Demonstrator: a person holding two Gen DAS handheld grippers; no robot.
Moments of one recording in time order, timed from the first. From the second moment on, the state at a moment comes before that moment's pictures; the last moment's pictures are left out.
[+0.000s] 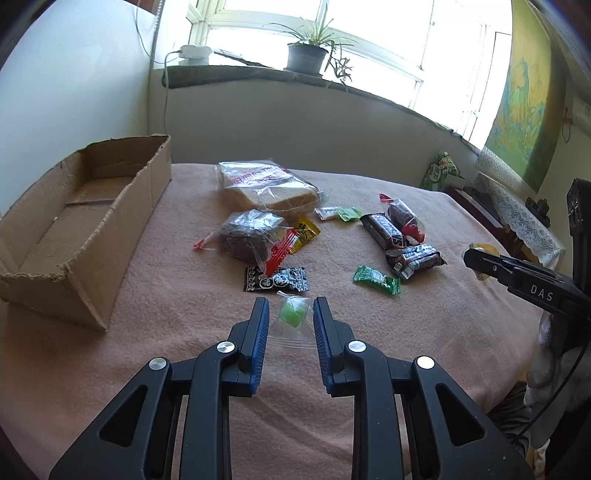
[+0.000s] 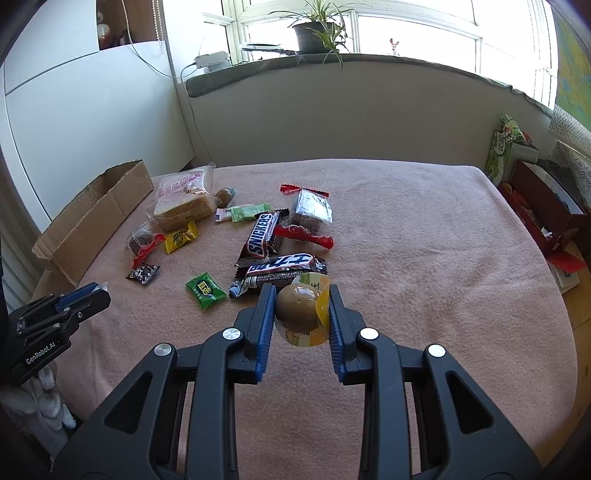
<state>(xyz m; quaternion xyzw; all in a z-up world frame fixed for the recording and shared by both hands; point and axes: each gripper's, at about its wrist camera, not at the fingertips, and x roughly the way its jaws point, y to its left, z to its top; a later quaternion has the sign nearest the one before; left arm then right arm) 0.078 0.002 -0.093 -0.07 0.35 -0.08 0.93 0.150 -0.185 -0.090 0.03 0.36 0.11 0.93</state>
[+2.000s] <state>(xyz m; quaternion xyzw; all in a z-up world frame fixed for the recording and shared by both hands) 0.088 0.181 -0.071 -0.12 0.29 0.09 0.94 0.231 0.148 -0.055 -0.08 0.35 0.36 0.86</state>
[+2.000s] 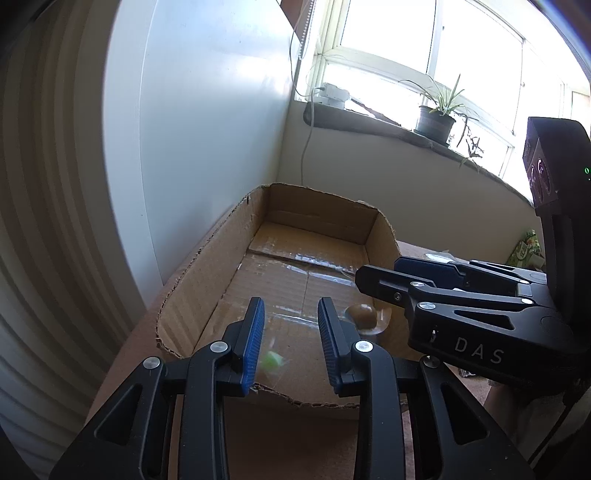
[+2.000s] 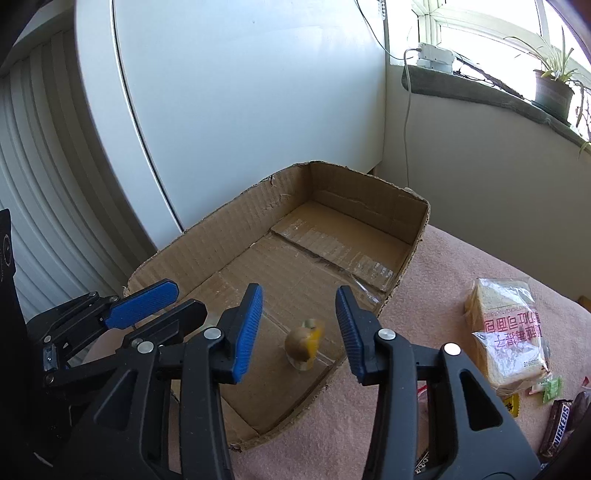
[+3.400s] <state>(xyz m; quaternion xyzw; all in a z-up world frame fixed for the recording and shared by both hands) 0.092 0.063 -0.058 -0.08 0.32 -0.09 0.94 0.156 -0.120 -0.057 0.00 0.36 0.18 0.92</state>
